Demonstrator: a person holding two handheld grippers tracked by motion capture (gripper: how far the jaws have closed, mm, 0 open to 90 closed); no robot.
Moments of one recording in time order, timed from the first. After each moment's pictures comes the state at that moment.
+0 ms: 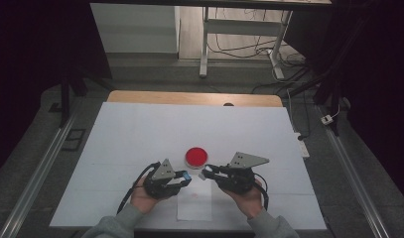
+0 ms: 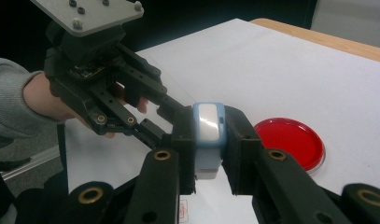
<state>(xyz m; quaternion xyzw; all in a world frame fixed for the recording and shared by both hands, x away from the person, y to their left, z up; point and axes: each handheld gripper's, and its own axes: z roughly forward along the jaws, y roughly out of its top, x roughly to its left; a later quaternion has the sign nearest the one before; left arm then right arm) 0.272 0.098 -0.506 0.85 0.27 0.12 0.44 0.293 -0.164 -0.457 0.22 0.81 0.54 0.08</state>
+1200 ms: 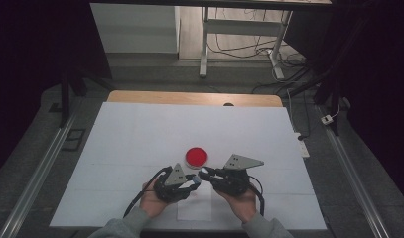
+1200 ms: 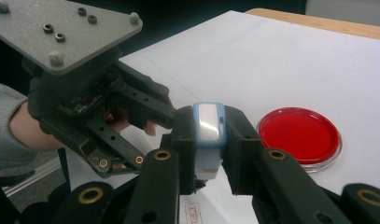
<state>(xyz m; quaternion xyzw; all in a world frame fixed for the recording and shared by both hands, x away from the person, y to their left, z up) 0.267 0.071 -0.511 0.86 0.25 0.14 0.43 0.288 -0.152 -0.466 0.26 0.80 0.54 0.07</state>
